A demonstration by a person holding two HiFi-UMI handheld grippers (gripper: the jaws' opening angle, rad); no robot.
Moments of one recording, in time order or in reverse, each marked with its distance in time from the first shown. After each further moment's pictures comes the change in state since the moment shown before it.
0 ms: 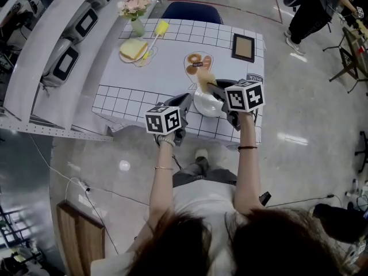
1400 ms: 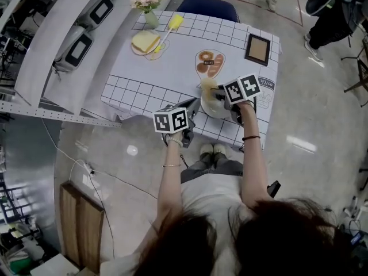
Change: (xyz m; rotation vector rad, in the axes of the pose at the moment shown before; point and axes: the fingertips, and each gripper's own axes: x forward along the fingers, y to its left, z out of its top) left arm 0.015 0.012 -0.034 -0.172 0.047 0.075; right arm 0.047 -0.019 -0.047 0.073 0.319 0.136
